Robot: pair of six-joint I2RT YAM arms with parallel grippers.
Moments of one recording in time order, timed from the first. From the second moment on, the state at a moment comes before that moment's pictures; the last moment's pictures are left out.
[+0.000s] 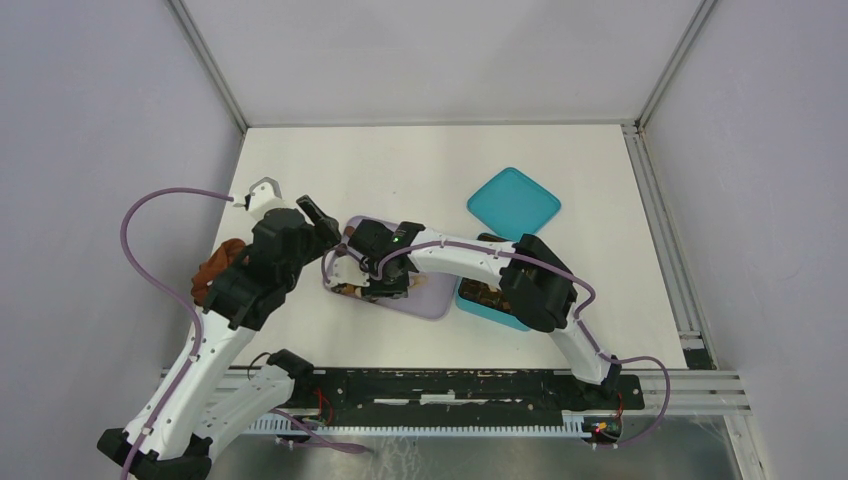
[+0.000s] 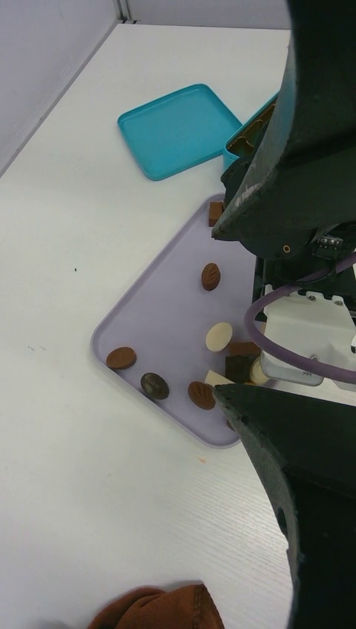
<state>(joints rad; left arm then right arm) -0.47 0.77 0.97 -0.73 -0.47 -0.76 1.08 2.19 1.79 -0.81 -0.12 -0.62</state>
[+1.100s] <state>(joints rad) -0.47 0.78 0.97 -0.73 -0.47 -0.76 1.06 2.19 1.75 -0.80 -0.08 -0.60</state>
